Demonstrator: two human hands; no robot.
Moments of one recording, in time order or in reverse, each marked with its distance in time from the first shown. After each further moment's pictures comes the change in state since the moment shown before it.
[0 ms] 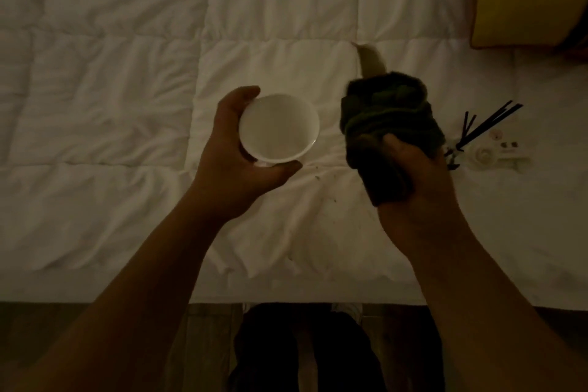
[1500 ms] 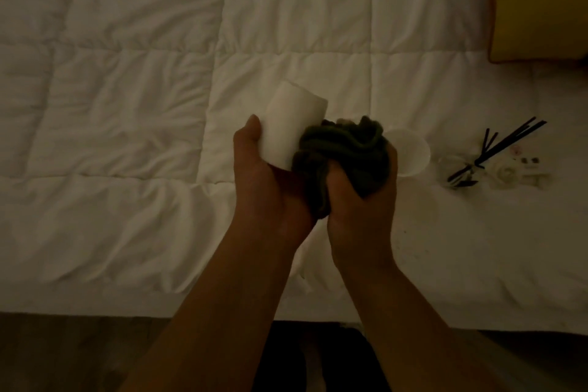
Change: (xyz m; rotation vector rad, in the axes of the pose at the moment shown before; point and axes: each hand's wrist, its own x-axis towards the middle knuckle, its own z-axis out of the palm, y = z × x) left_hand 0.006 0.031 0.038 -1.544 0.132 -0.752; right_hand 0.007 0.056 0.054 -0.291 0.374 -0.211
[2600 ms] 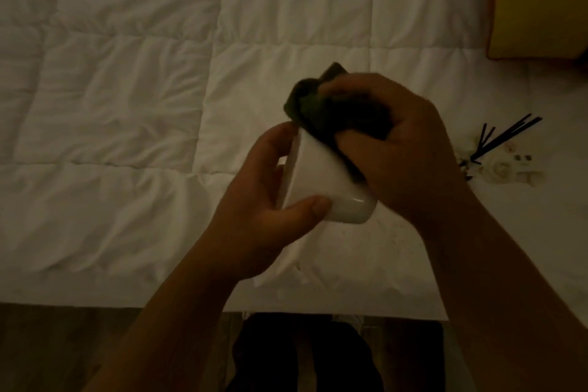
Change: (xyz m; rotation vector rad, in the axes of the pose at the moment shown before) left_hand -0.041 0.012 -0.021 1.167 -0.335 0.450; right_hand 0.040 -0.082 -0.007 -0.710 -0.533 -0.300
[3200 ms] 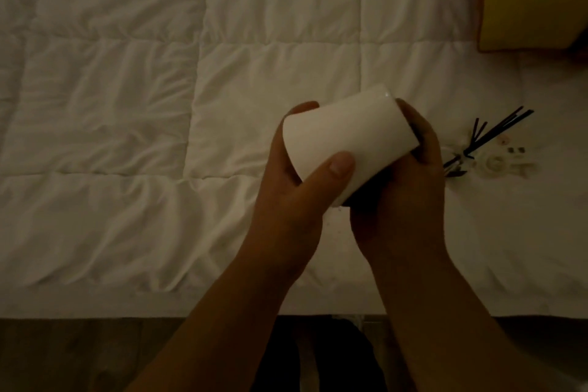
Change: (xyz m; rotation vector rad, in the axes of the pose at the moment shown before) left_hand 0.023 0.001 0.044 -0.388 0.198 -0.032; right_hand -0.033 0.020 0.027 1.056 0.549 0.486
